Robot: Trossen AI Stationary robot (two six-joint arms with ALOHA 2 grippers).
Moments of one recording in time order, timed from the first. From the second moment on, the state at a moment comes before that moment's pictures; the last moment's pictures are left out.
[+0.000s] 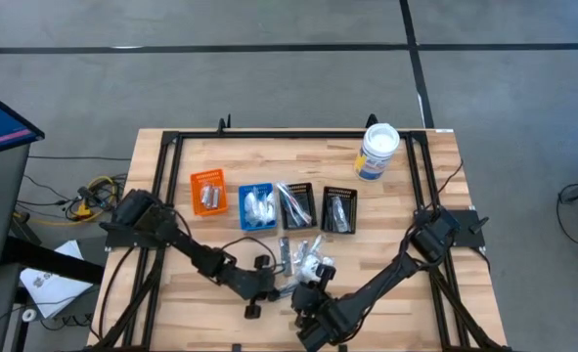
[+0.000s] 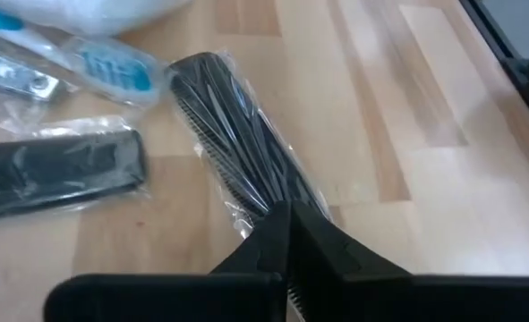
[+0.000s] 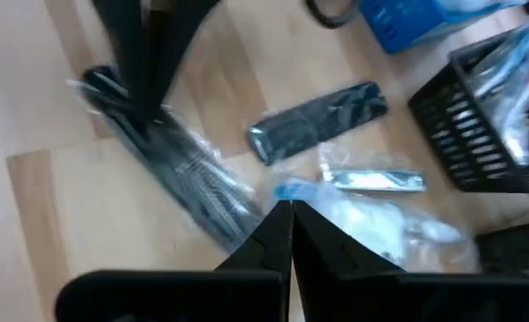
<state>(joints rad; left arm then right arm) -0.55 1.96 0.80 0.35 -0.20 -0.40 0.67 2.32 1.84 -1.02 0.79 0.91</state>
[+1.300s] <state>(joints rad) -0.77 1.61 0.56 0.40 -0.65 -0.69 0.40 1.91 1.03 0.58 0.13 0.27</state>
